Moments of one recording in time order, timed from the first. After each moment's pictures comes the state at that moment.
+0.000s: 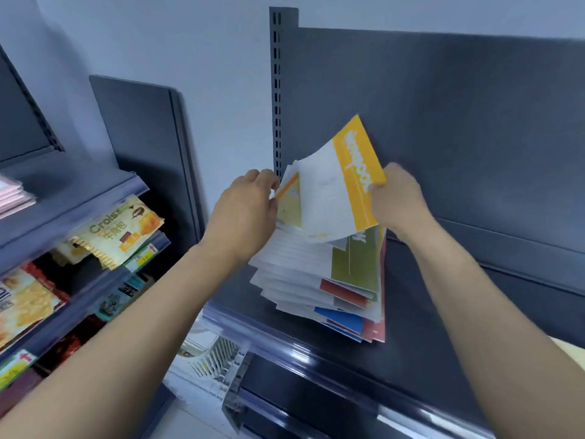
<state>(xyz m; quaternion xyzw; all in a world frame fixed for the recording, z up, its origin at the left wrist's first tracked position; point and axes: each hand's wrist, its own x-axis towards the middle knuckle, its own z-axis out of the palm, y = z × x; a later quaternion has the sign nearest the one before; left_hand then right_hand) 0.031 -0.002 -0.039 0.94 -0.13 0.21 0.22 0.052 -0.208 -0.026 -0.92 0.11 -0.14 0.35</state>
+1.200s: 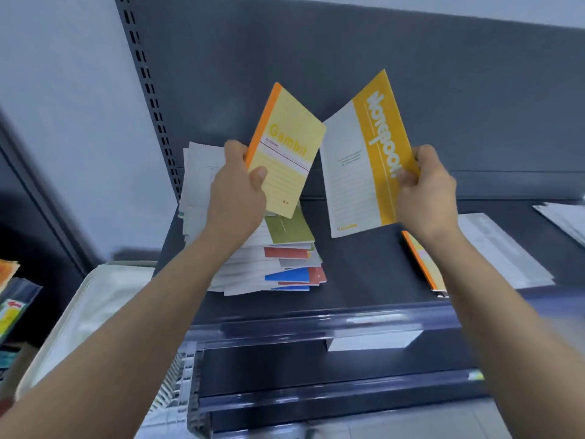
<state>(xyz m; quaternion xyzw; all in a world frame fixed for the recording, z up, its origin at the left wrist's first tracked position) 0.027 -0.061 -0.047 0.84 -0.24 0.10 0.48 -0.089 -0.250 -0.033 -0.86 0.28 -0.35 0.26</state>
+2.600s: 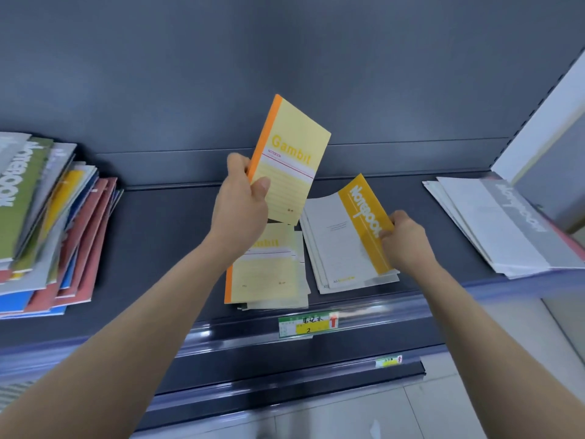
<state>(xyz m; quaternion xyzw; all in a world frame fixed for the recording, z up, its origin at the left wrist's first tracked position) -0.108 -0.393 -0.089 0.83 -0.25 -0.01 0.50 -0.239 -0.593 -0.138 -0.86 0.42 -0.10 0.27</state>
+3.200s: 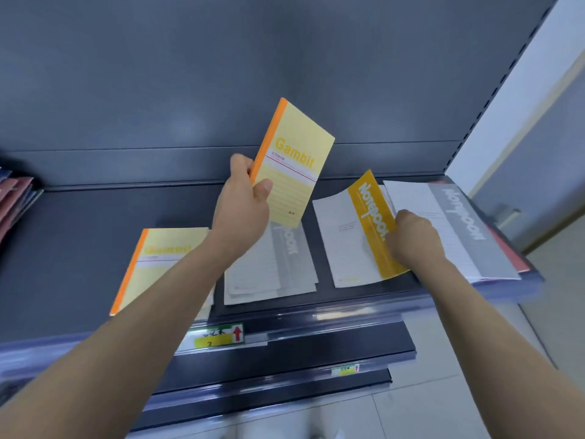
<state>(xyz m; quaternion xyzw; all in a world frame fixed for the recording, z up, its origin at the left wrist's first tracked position) -0.175 -0.519 -0.090 0.83 -0.25 -0.02 0.50 -0.300 -0.727 -0.130 -0.89 0.45 -0.04 0.12</state>
